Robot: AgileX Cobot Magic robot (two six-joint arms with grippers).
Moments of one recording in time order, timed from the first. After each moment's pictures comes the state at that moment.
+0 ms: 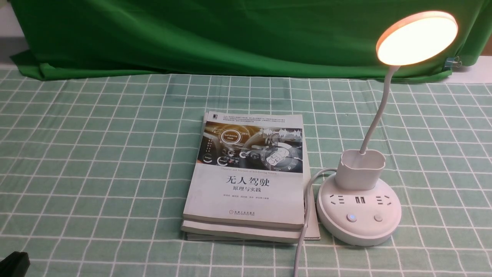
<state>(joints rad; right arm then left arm) 0.10 0.00 0.01 0.08 0.08 0.24 0.02 0.00 0.01 -0.20 0.31 0.39</state>
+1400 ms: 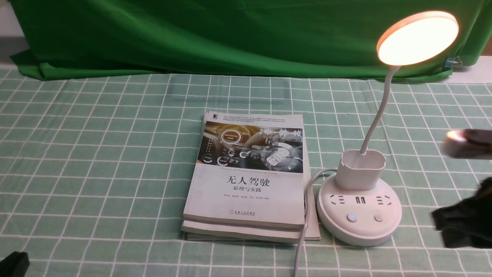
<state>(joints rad) 0.21 1.26 -0.82 0.14 0.98 -0.01 0.02 0.00 0.01 -0.20 0.31 0.39</state>
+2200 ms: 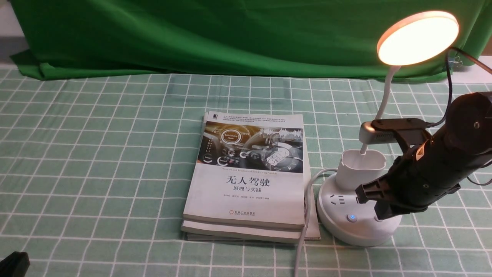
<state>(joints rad) 0.32 1.64 -1.00 0.12 0.80 0.00 0.02 0.00 0.01 -0.20 0.31 0.39</state>
